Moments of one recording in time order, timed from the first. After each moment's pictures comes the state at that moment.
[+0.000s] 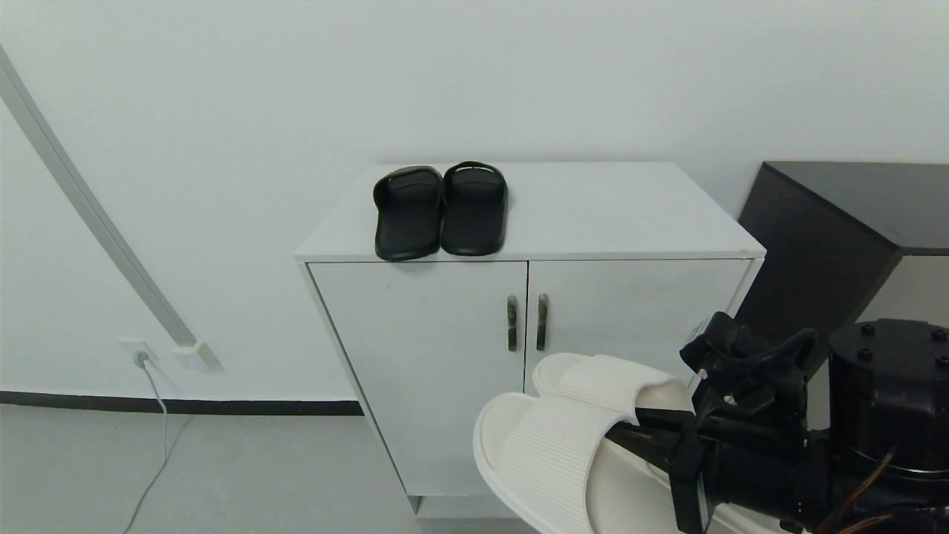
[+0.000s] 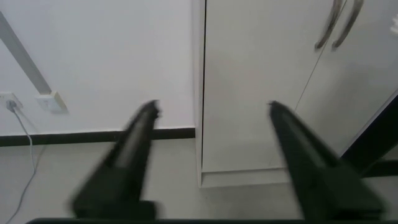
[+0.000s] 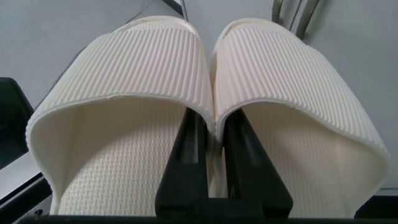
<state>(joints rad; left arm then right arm) -0.01 0.00 0.00 0.00 -0.02 0.01 0.83 1.48 -0.54 -0.63 0.04 0.01</state>
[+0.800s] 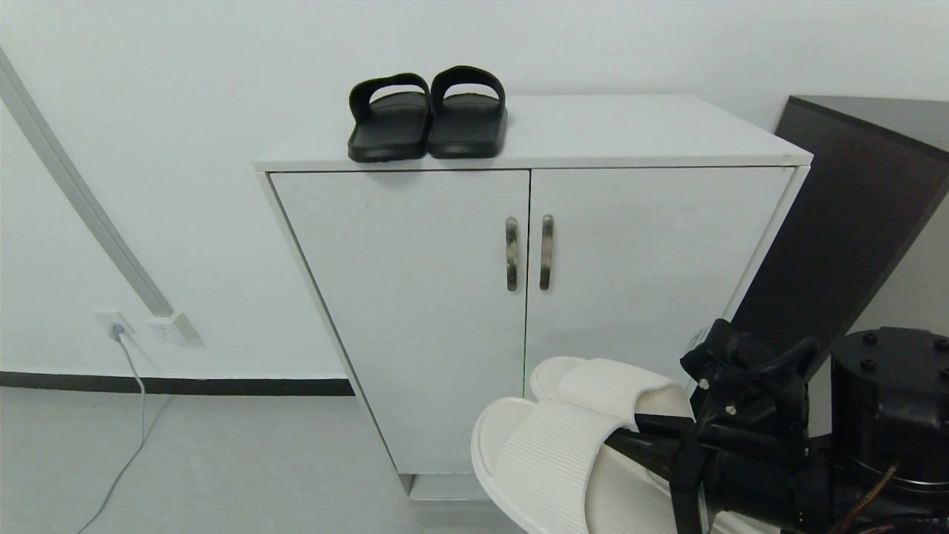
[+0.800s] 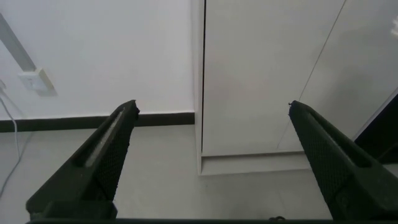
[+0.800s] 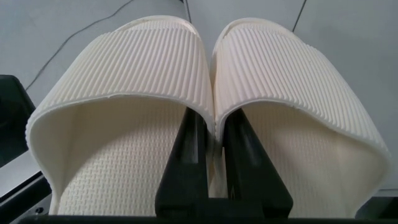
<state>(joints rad) -0.01 0.00 0.00 0.00 -0.02 0.01 0.84 1.48 -0.52 -0.66 0.04 0.01</state>
